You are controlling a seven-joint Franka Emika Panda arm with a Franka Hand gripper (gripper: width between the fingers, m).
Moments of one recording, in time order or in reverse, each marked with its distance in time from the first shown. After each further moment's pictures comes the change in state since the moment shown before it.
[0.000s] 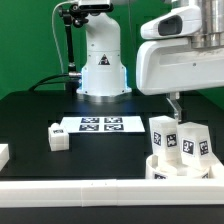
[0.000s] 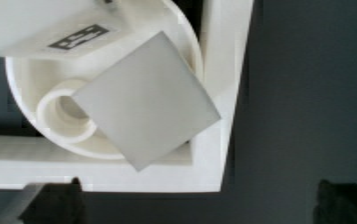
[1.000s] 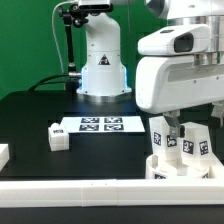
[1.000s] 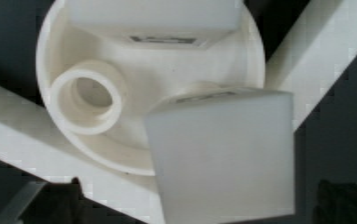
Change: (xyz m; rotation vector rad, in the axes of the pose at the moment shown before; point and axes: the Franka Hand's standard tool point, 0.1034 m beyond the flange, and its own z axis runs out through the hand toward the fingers) arm -0.007 0.010 0.025 -0.040 -0.016 -0.324
